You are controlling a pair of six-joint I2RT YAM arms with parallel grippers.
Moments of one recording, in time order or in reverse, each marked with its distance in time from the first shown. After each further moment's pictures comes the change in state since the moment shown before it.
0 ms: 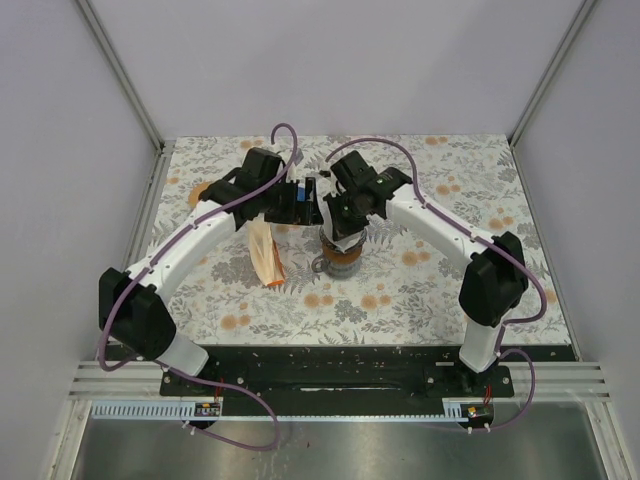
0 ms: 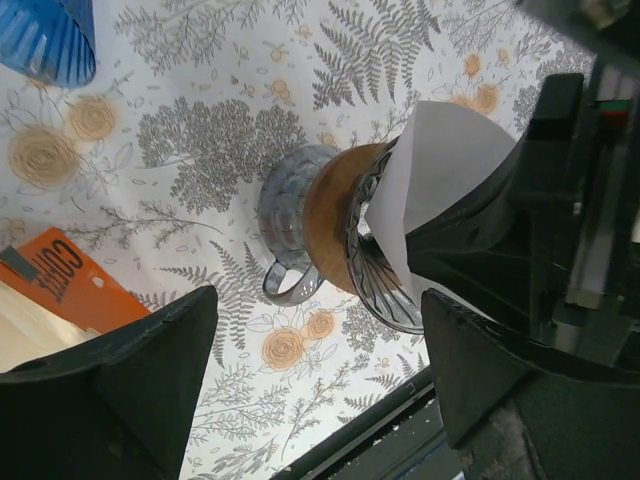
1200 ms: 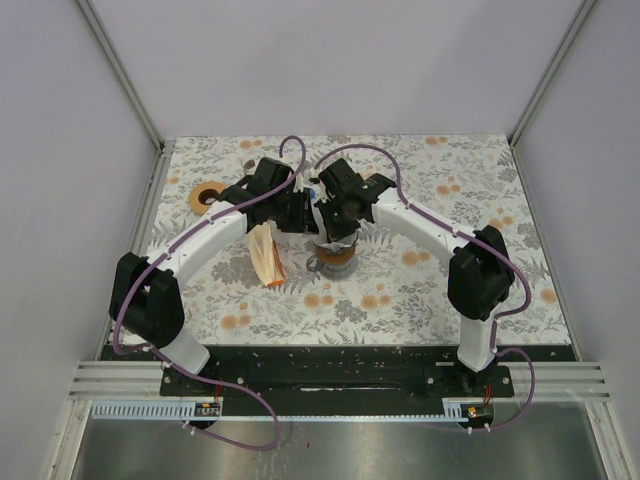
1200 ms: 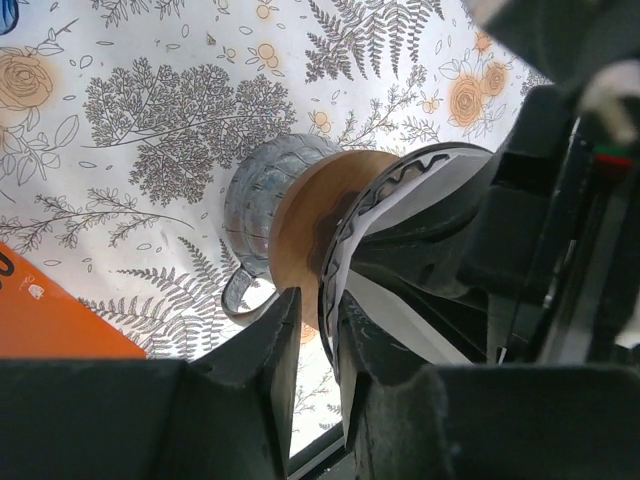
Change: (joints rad) left arm -0.008 0.086 -0.085 0.080 0.066 -0.076; right arm 0.040 0.079 -0.016 0.075 0.071 -0.023
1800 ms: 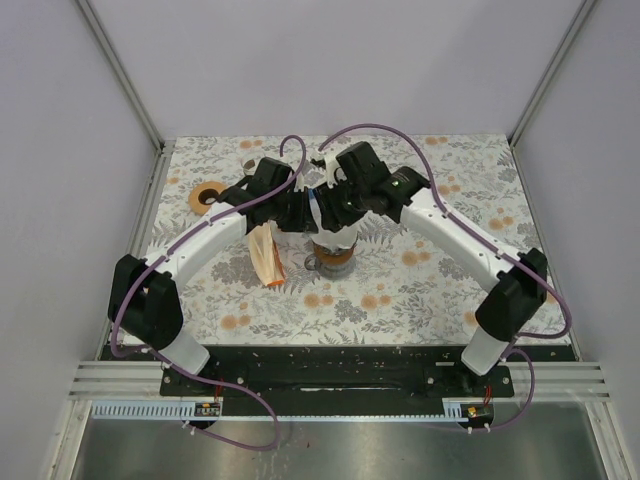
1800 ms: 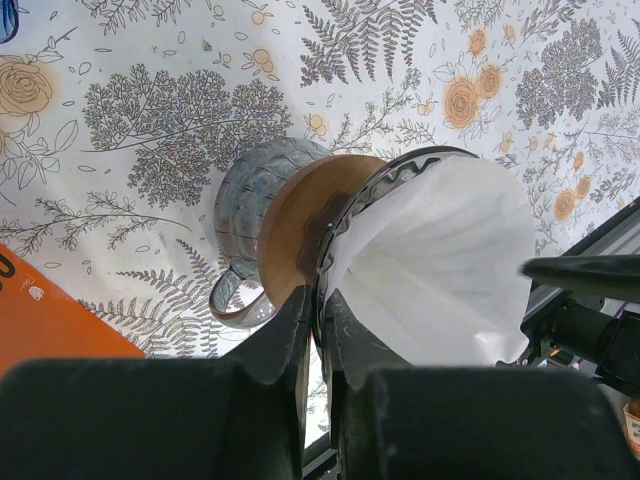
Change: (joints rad) left arm -0.013 -0.013 -0.002 0.013 -0.016 -0.002; right arm 0.000 -0.183 0.034 0.002 -0.035 -0.157
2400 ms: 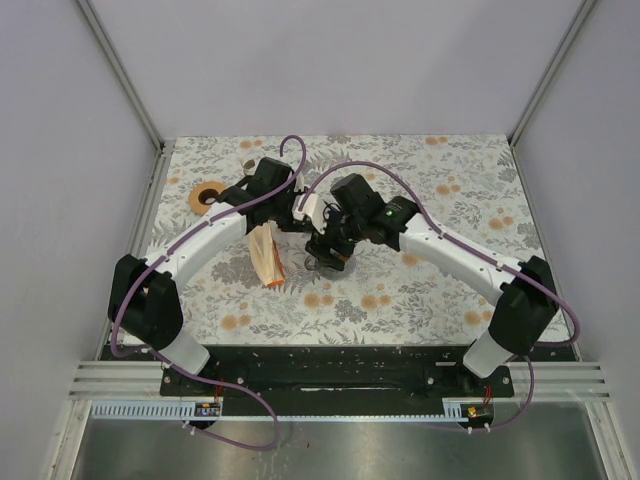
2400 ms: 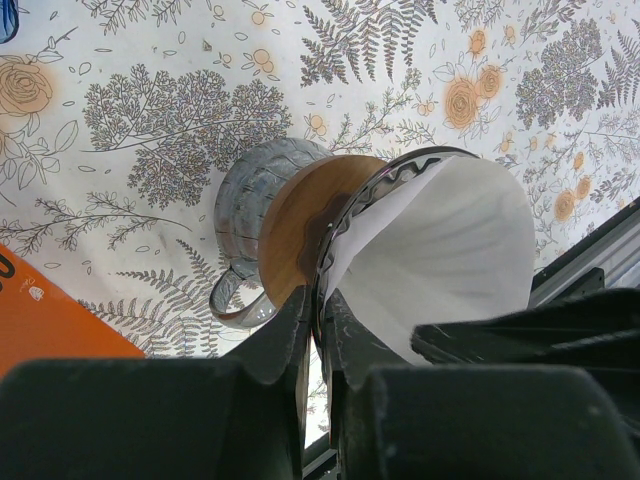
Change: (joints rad) left arm 0.000 0.000 -0.002 0.002 0.000 0.000; right arm 0.078 -0.130 -0.273 0.154 -0.203 -0.515
